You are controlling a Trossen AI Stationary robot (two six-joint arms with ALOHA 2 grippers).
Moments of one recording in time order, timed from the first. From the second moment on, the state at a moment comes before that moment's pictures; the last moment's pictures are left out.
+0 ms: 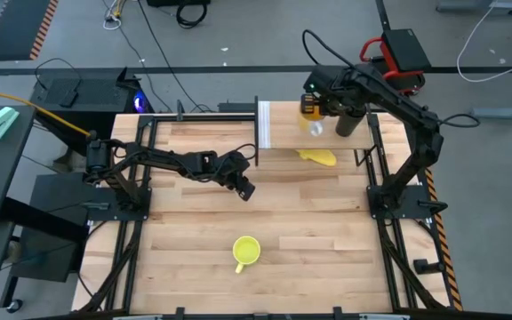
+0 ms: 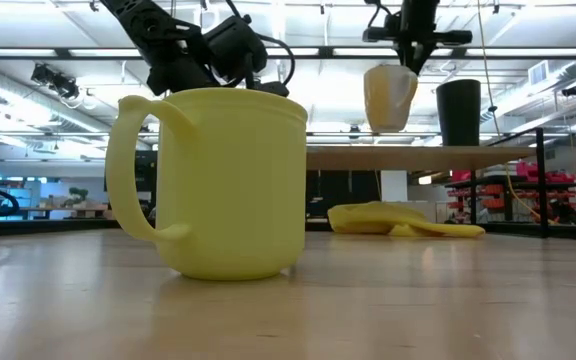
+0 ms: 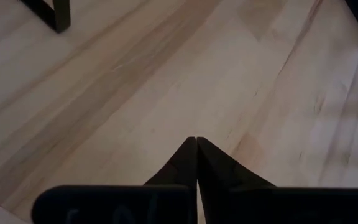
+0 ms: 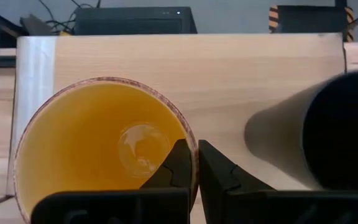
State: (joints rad) left arm 0.15 1.70 0.94 -0.06 0.08 -0.68; right arm -0.51 1.63 1.92 -1.58 0.34 1.04
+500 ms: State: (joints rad) left arm 0.15 1.70 0.94 -0.07 0.13 -0.64; right arm -0.41 1.63 1.92 -1.57 0.41 1.19
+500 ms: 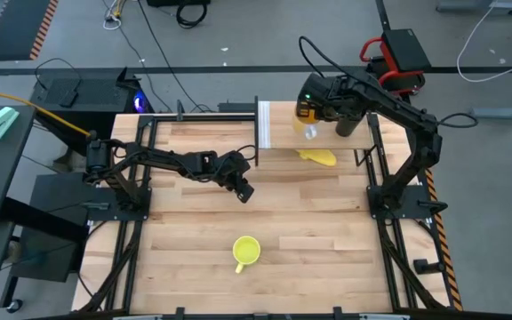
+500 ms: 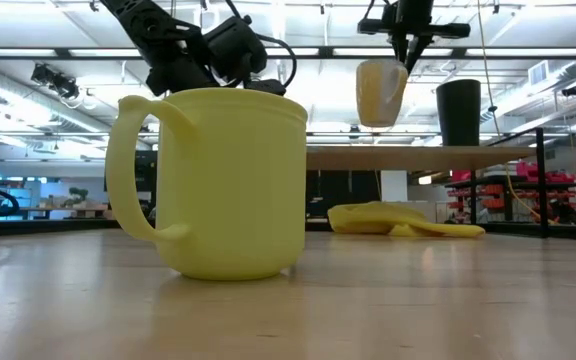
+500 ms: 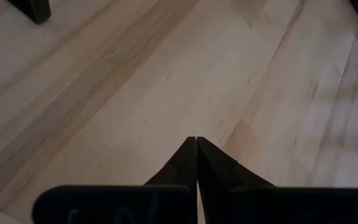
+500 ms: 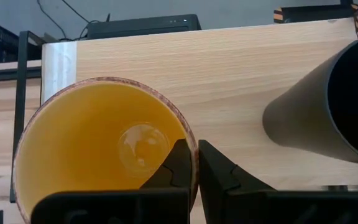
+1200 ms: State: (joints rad) left arm 0.16 1.70 0.94 -0.08 0.16 -0.62; right arm -0.42 1.45 1.65 -1.57 0.42 1.22
